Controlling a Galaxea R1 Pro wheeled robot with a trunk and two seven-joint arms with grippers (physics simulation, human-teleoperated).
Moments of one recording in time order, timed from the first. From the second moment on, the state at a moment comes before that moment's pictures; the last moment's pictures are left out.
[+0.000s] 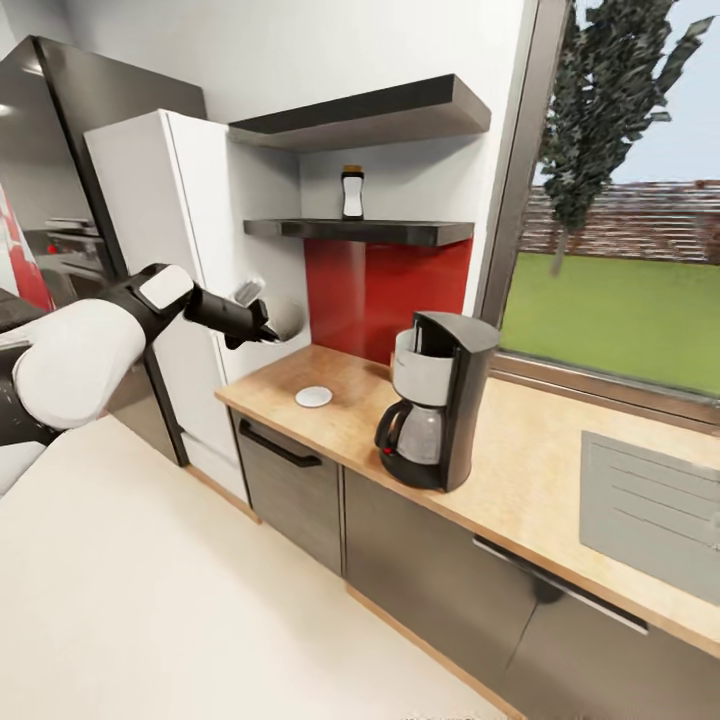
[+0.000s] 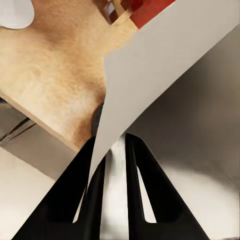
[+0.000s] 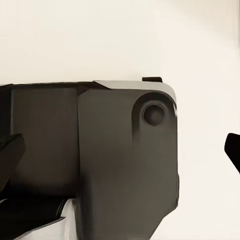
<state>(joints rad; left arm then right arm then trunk) -1.75 0.09 0.19 -0.02 0.38 1.03 -0.15 0.00 0.06 -0.02 -0.21 -0.01 -0.12 0.00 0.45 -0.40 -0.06</state>
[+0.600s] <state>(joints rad) -1.83 0.09 0.21 0.05 0.38 1.04 0.01 0.00 0.06 -0.02 -0.21 -0.01 -0.12 0.00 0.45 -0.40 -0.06</state>
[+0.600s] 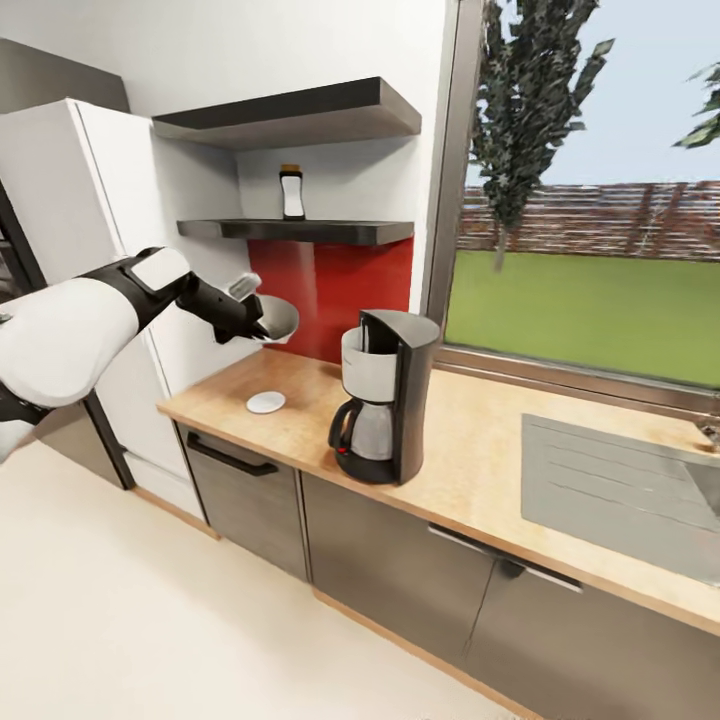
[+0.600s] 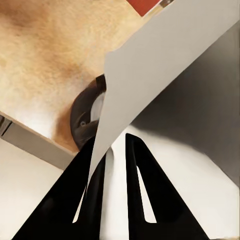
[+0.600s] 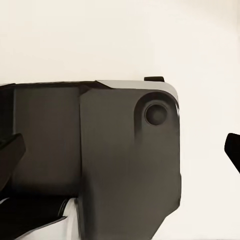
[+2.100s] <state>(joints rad) -1.84 0.15 0.22 0.00 0.40 1.04 -0.03 0.00 0.07 -0.03 -0.22 -0.01 -0.12 0.00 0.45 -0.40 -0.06</state>
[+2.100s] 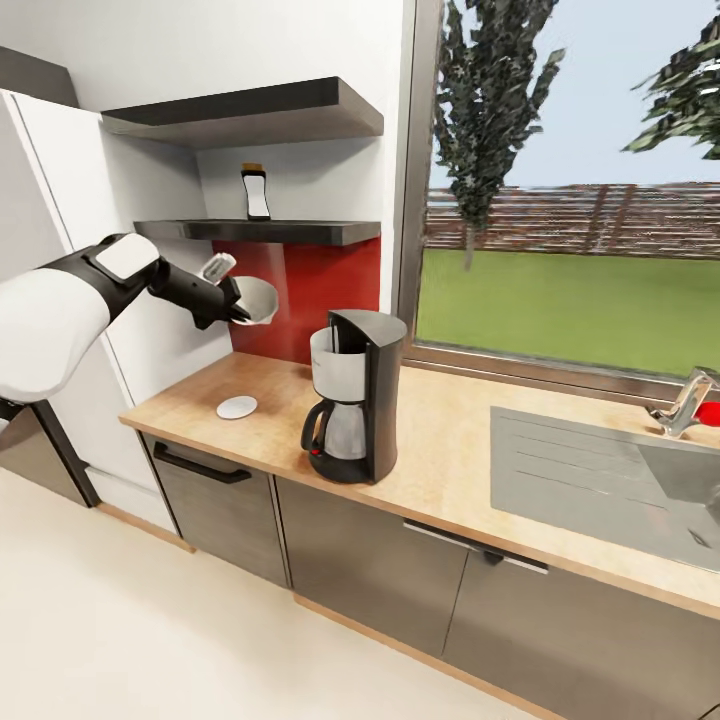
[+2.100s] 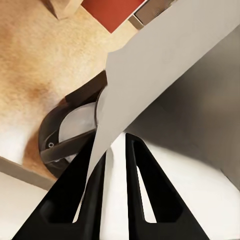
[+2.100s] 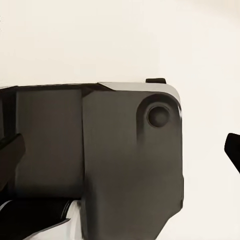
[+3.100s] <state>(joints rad) -1.83 0.14 0.21 0.03 0.39 1.04 -0.14 0.00 0.07 -0.02 -0.22 -0.01 -0.12 0.00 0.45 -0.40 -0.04</state>
